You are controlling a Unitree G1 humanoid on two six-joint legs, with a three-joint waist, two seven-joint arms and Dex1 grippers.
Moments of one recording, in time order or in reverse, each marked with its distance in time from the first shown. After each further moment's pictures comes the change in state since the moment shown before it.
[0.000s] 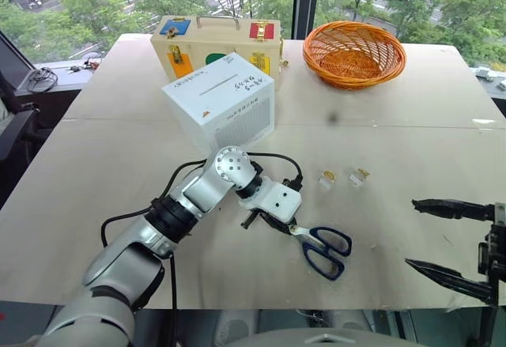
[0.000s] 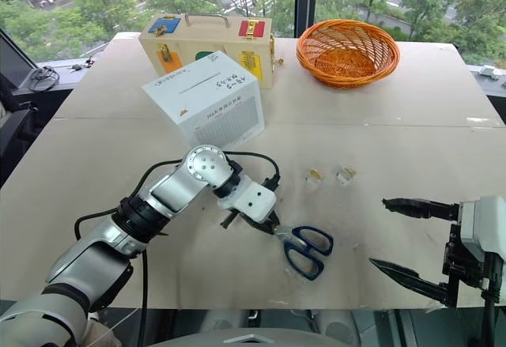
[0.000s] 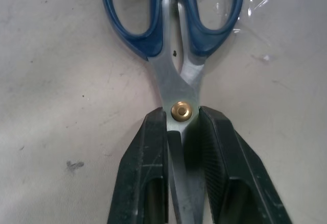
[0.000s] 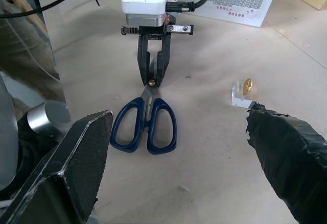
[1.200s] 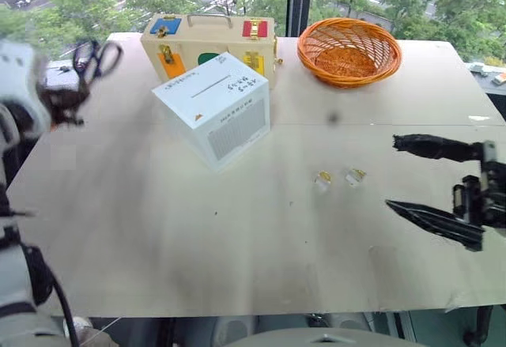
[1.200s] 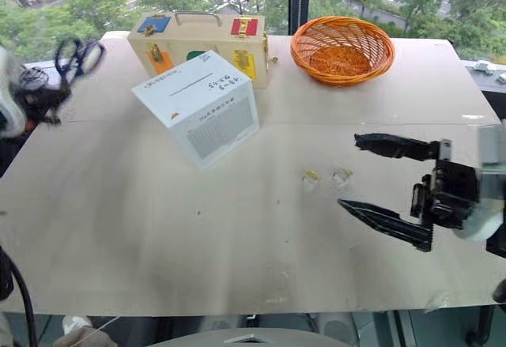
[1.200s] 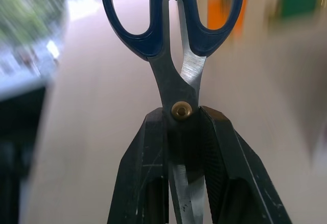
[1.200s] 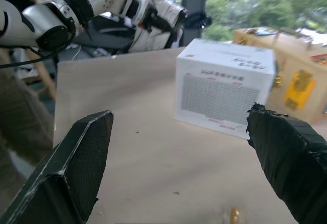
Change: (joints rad) left arm 0.141 0.532 0.869 0.402 -0.320 0.628 0.741; right arm -0.512 -0.098 0.251 0.076 0.325 0.032 -0.260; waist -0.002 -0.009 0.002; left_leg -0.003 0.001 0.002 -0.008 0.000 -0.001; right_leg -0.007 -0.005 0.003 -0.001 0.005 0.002
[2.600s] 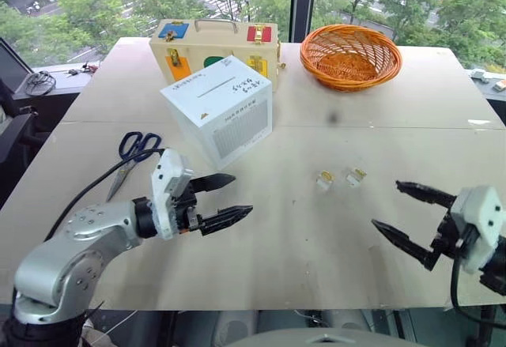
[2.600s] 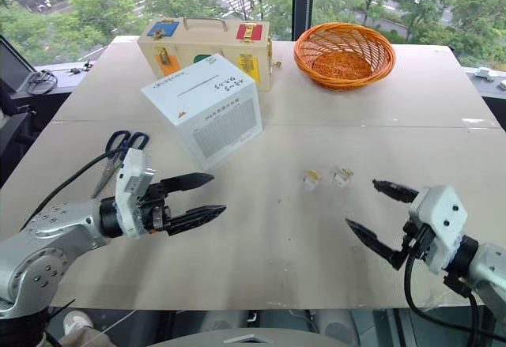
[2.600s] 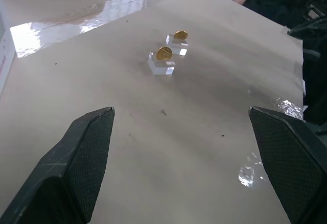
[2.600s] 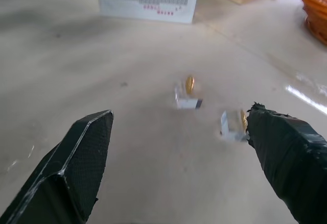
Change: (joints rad) left arm 0.596 -0.356 0.028 -1.089 -0.486 0.123 -0.105; right arm 0.396 0.225 0.103 -0.088 -0.569 -0.079 -0.143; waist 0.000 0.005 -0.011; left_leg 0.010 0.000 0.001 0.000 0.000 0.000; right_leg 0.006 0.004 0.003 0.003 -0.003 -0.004
